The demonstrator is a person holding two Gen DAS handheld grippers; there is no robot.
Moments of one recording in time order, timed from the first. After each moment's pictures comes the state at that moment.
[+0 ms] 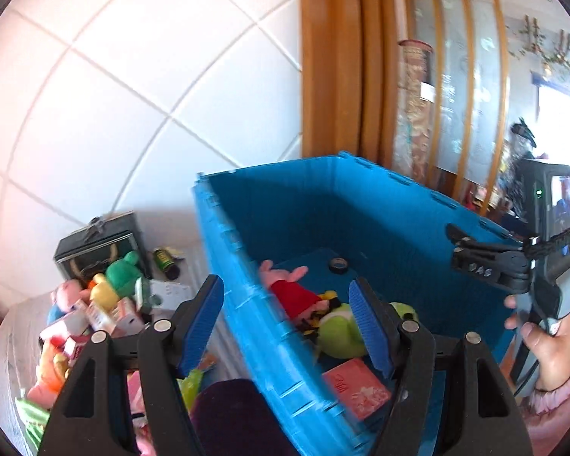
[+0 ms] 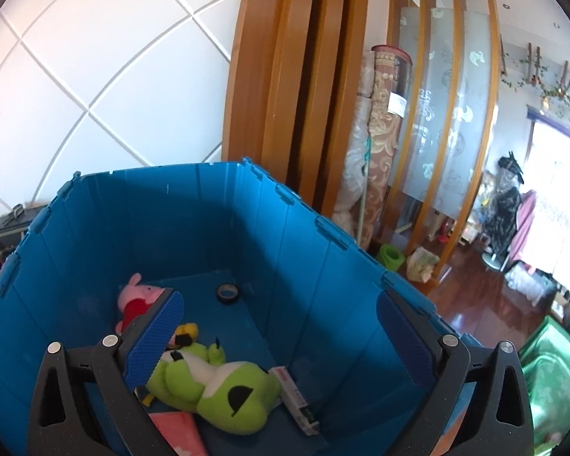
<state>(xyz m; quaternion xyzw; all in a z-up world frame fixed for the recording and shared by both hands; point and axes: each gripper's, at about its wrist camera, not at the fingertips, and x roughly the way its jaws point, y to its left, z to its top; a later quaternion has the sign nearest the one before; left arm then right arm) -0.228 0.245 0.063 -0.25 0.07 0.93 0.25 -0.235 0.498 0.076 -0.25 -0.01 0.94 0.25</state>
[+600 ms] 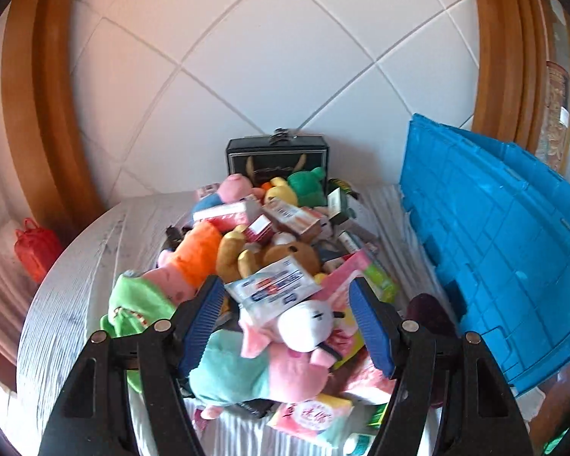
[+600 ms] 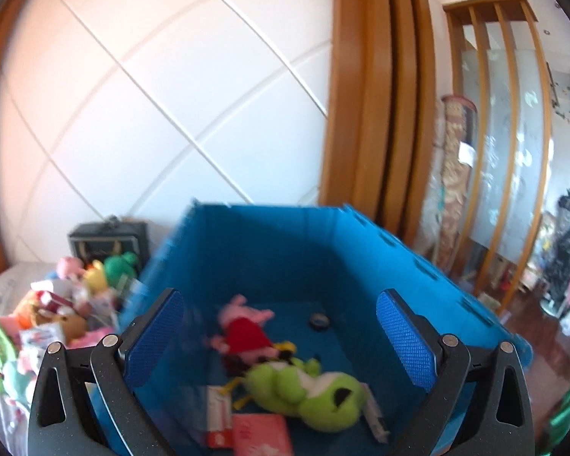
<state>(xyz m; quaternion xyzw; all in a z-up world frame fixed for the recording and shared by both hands) -0.223 0.002 -0.031 -0.31 0.00 0.95 0.00 -0.181 0.381 0.096 -0.16 -0.03 0.98 0.09</state>
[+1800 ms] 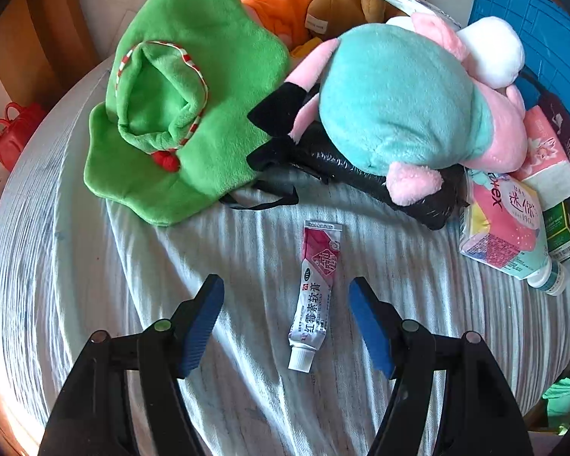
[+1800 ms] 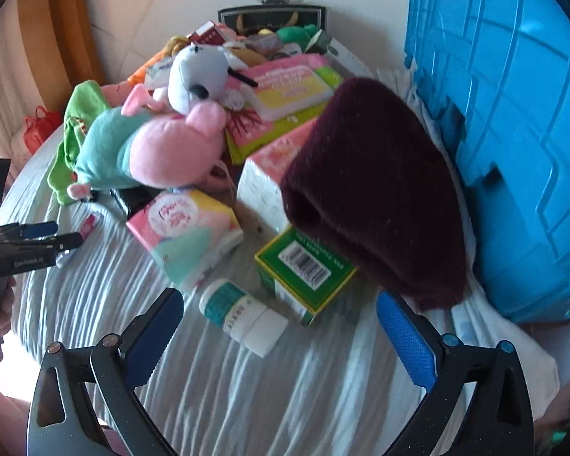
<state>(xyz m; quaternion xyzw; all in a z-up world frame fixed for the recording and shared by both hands) -0.201 -0.128 -0.269 -0.52 0.01 0.85 0.01 -0.163 0.173 -0.184 -0.47 -0.05 0.88 -0.12</state>
